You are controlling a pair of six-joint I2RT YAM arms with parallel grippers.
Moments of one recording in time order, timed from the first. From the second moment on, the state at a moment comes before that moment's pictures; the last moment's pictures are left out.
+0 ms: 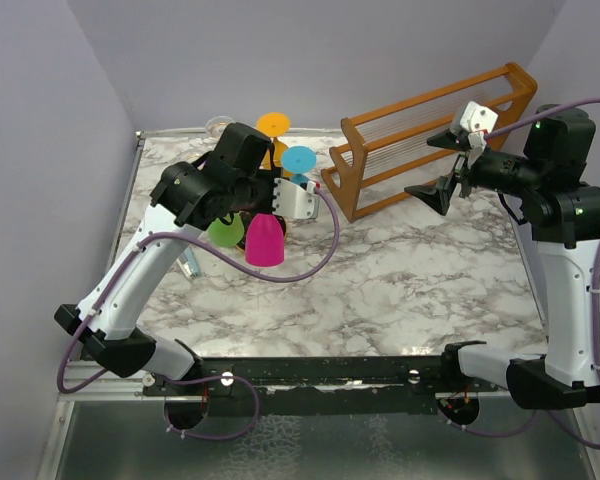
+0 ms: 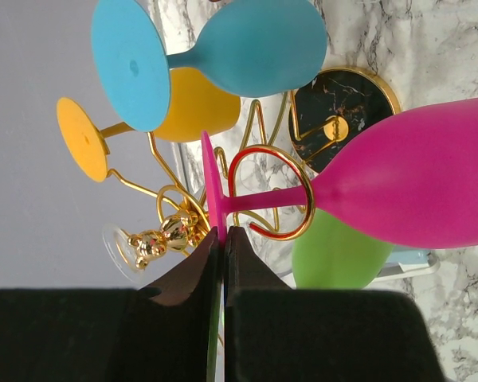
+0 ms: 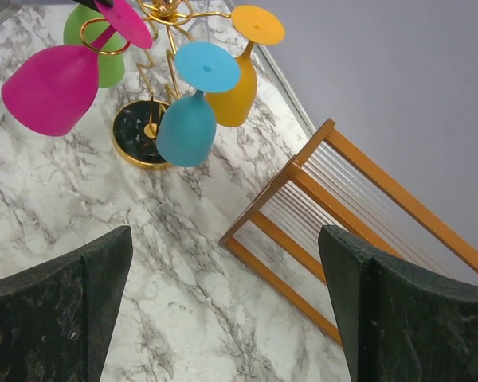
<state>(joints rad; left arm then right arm) -0.68 1.43 1.85 -1.22 -0.02 1.13 0.10 1.20 1.78 -0.93 -0.85 -0.64</state>
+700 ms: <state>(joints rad) -0.70 1.42 1.86 -1.22 -0.01 1.14 0.09 1.20 1.77 -0.93 -0.86 -0.64</state>
